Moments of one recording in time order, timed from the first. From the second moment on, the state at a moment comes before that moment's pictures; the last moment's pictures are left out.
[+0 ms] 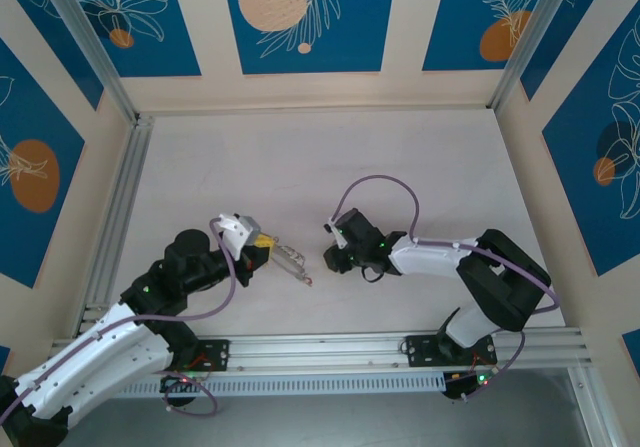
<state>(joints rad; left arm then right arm) -0.75 0.58 0.53 -0.28 0.18 -0.10 0.80 1.52 0.66 -0.11 -0.08 0.31</state>
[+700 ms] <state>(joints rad) -0.75 0.58 0.53 -0.28 0.18 -0.10 0.76 1.51 0.64 -0.05 -0.21 0.31</state>
